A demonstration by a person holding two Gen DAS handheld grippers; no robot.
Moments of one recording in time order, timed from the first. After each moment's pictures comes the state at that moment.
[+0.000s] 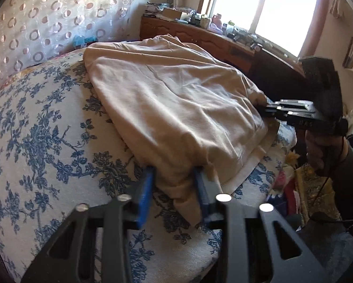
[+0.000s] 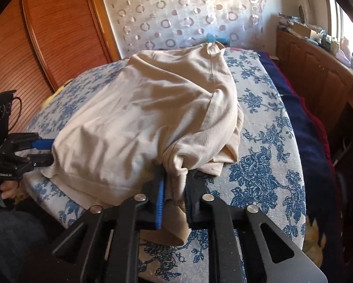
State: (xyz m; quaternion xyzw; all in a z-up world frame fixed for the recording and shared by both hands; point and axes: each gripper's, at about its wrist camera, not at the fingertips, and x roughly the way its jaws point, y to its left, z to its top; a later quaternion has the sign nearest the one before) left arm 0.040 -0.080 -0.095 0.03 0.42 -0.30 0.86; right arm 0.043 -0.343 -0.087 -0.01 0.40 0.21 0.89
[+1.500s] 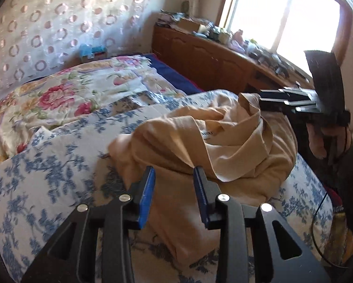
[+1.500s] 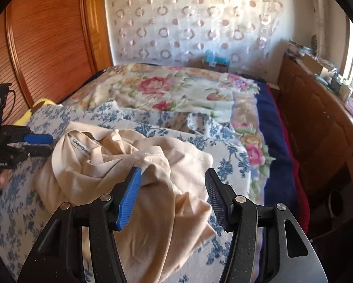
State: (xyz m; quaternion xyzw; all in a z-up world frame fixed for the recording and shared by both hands) left arm 0.288 -0.075 -0.060 0.01 0.40 -0.28 0.87; right arm 0.296 -0.331 -0.024 -0.08 0.38 0.21 0.90
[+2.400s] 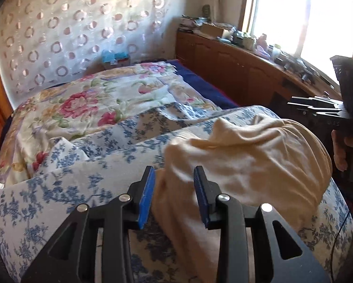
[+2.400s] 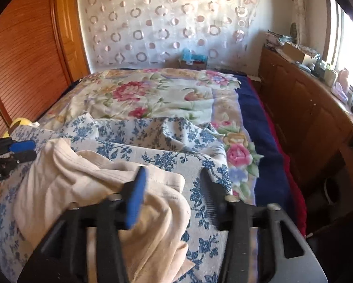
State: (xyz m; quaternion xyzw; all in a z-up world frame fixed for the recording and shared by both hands) left arm 0.333 -0.074 -0.060 0.03 0.39 -0.21 0.90; right arm 0.343 -0.346 -0.030 -0.06 0.38 0.13 0.91
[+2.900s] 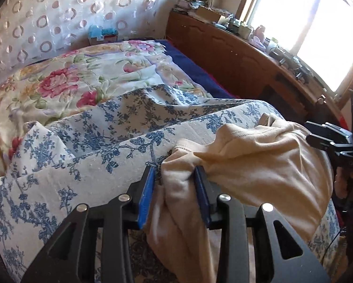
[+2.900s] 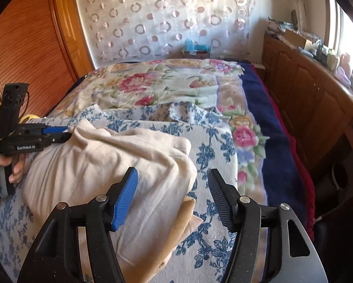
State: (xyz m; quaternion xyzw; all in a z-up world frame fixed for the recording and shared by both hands) left arm 0.383 -0.076 -0.084 -0.02 0.45 -0.25 0.86; right arm 0.315 -0.361 -0.048 -0.02 0.41 0.15 0.90
